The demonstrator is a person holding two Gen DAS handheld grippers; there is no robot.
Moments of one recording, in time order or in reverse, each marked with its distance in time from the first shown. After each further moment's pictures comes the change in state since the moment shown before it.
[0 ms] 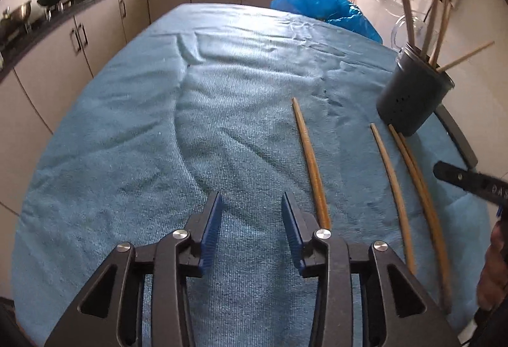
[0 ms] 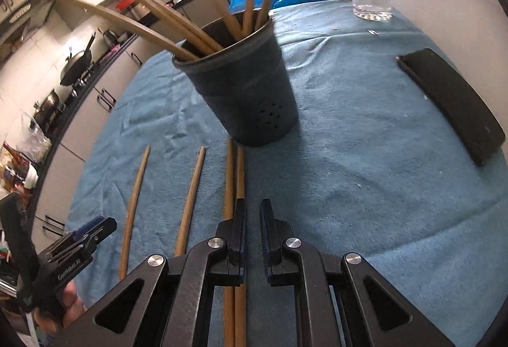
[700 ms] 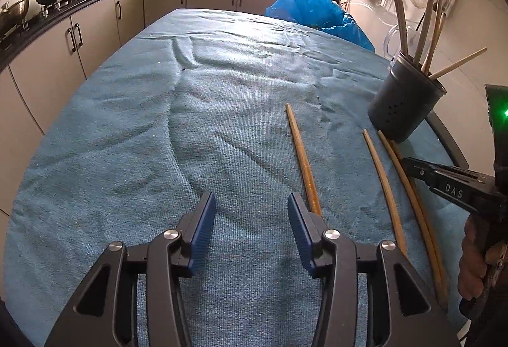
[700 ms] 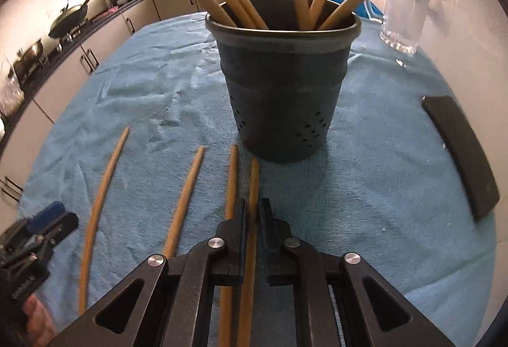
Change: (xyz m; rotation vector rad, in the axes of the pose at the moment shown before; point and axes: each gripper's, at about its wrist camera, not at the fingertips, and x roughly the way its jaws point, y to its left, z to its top) left arm 0.002 0.003 0.002 -0.027 -0.020 -0.053; right arm 0.037 0.038 0.011 -0.201 0.029 -0.180
